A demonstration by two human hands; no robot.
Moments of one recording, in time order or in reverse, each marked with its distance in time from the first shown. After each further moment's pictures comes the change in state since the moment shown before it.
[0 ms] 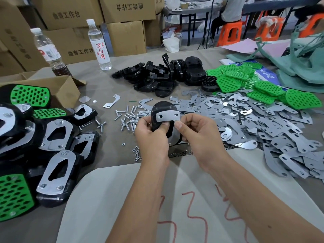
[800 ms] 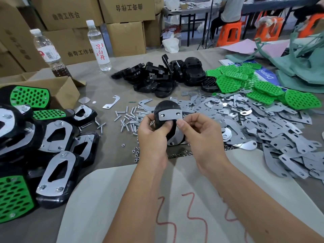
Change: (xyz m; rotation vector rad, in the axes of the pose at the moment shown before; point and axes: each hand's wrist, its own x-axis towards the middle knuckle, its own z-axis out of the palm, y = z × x) left_hand -0.004 0.008 -0.001 -0.008 -0.126 -0.101; right_hand -0.001 0.006 0.003 0.039 0.182 0.006
